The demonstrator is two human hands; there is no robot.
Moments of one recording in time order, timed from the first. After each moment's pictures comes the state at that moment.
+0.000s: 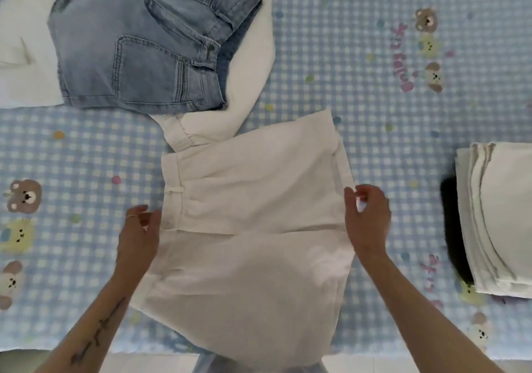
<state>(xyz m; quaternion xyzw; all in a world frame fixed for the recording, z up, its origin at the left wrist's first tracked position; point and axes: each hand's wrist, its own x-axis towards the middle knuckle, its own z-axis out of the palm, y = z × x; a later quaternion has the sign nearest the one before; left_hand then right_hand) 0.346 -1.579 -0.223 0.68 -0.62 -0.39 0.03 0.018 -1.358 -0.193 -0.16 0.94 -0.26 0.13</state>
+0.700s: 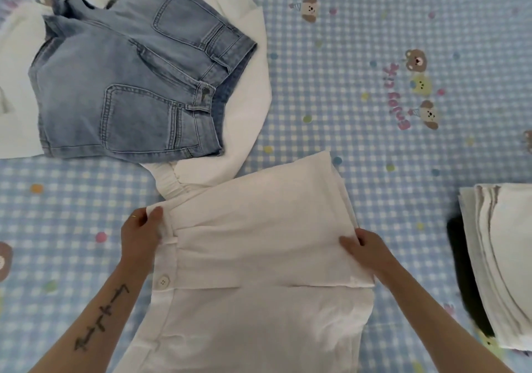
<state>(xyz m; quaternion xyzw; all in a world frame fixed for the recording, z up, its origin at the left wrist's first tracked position) 0.272 -1.667 -0.266 0.70 -0.50 -0.50 0.13 -0.040 -1.377 -0.228 -0.10 0.87 -0.15 0.46</state>
